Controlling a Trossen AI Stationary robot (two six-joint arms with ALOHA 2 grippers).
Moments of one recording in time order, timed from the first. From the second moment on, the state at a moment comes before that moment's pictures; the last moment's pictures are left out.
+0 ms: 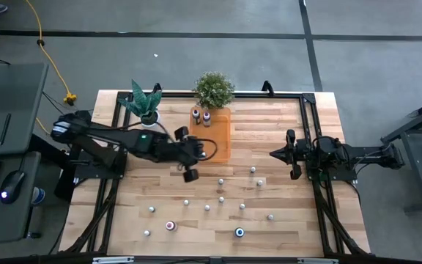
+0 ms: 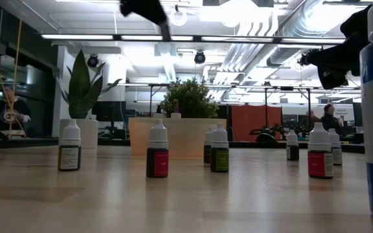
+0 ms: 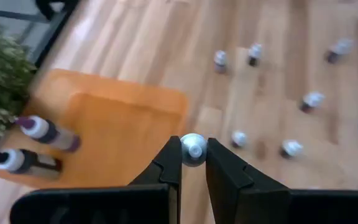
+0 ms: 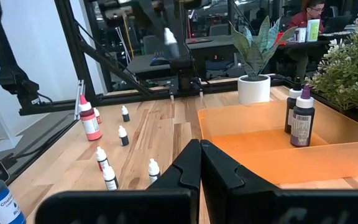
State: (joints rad) left arm -0.21 1.47 1.37 -0.72 -0.40 -0.29; right arm 0.00 0.05 0.01 0.03 0.00 0.13
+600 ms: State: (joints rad) left arm 0.01 1.76 1.37 -0.67 -0.44 -0.46; right arm 0.00 0.07 0.01 0.03 0.00 0.13
